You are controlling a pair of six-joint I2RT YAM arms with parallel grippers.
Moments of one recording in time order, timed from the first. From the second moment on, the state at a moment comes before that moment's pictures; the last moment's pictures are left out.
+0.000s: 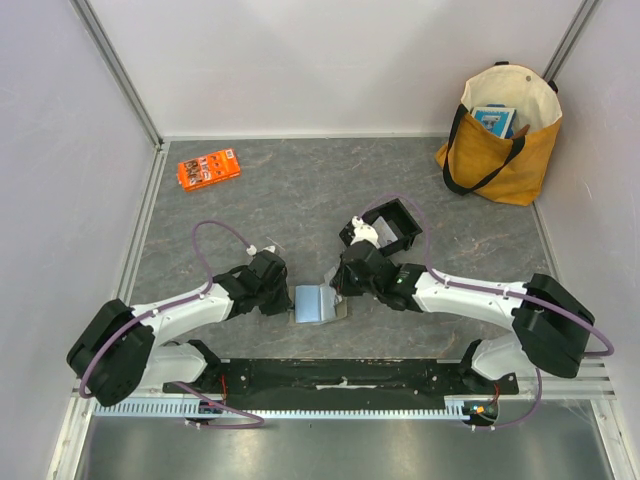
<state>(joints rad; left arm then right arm) -0.70 1.22 0.49 -0.29 0.00 -0.88 0.98 1.42 0.77 -0.09 0.19 0.83</state>
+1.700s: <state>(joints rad) -0.70 1.21 0.47 -0.25 0.01 -0.86 0.97 1.62 0.46 0.61 0.05 1.19</state>
